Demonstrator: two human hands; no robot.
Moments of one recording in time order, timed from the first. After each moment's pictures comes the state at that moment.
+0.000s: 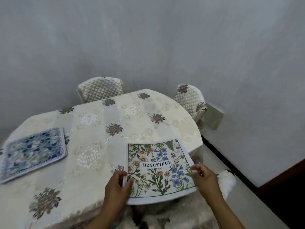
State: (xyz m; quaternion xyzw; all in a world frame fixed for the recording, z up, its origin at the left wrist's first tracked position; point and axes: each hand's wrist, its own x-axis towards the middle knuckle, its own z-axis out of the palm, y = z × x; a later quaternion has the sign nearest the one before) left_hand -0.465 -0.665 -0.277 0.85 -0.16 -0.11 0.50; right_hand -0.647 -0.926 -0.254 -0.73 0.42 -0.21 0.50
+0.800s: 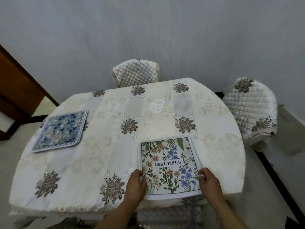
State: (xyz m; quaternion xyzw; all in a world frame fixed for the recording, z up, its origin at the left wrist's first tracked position) left_hand -0.378 -0.885 -0.398 0.94 0.00 -0.09 0.33; right_hand -0.452 -1.171 -0.399 -0.85 0.28 -0.01 0.45
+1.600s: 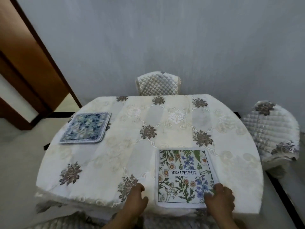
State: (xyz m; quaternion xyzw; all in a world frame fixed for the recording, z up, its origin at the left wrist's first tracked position) left_hand -0.413 -0.812 -0.358 0.93 0.01 -0.18 0.31; right_hand -0.454 -1.125 -0.372 -0.89 0.36 0.05 0.28
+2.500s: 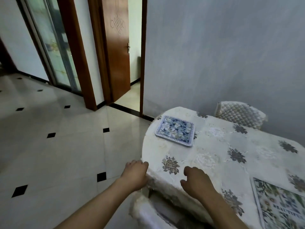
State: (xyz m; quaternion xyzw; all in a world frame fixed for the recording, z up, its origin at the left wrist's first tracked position) left_hand -0.478 -0.292 -0.211 1.00 -0.02 -0.06 0.05; right_hand -0.453 -0.537 -0.187 -0.99 -0.12 0.07 0.07
